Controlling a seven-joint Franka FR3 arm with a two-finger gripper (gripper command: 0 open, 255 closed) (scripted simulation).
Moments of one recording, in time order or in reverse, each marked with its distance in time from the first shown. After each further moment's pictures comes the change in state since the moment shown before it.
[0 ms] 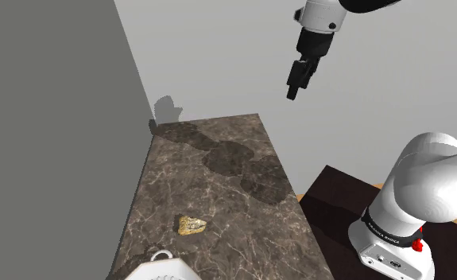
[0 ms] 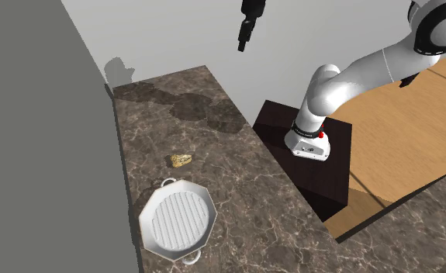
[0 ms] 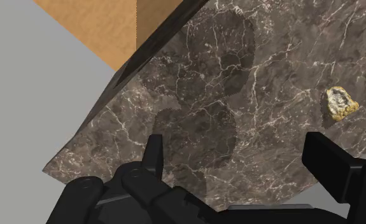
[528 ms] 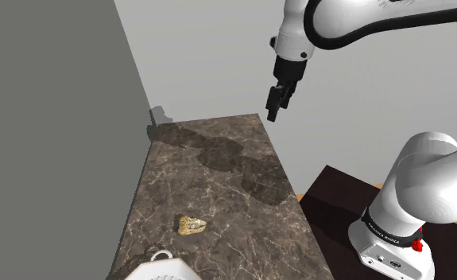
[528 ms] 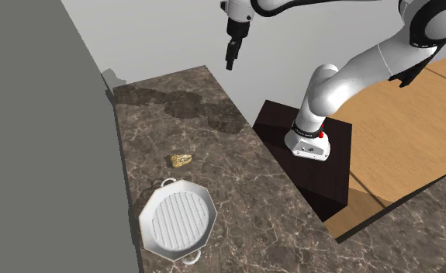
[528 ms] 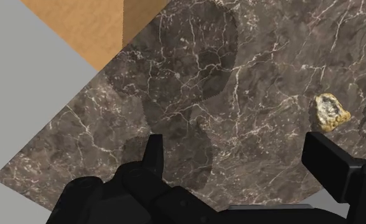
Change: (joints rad) arm 0.050 0.101 0.074 -0.066 0.054 0.140 0.043
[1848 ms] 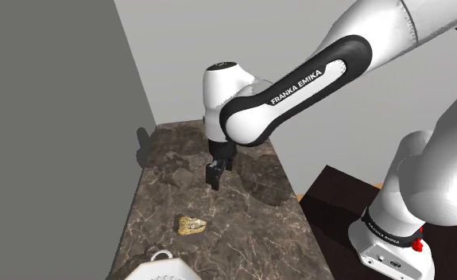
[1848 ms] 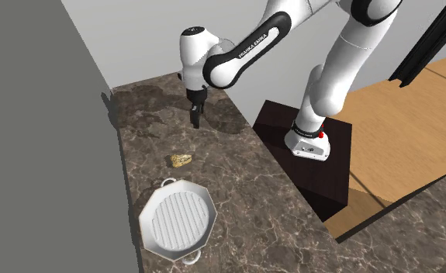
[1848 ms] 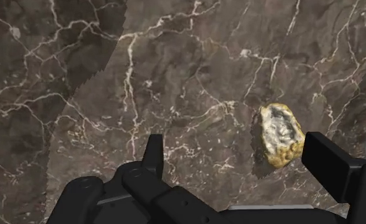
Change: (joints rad) arm 0.138 0.582 0.238 0.087 0.072 0.424 0.146
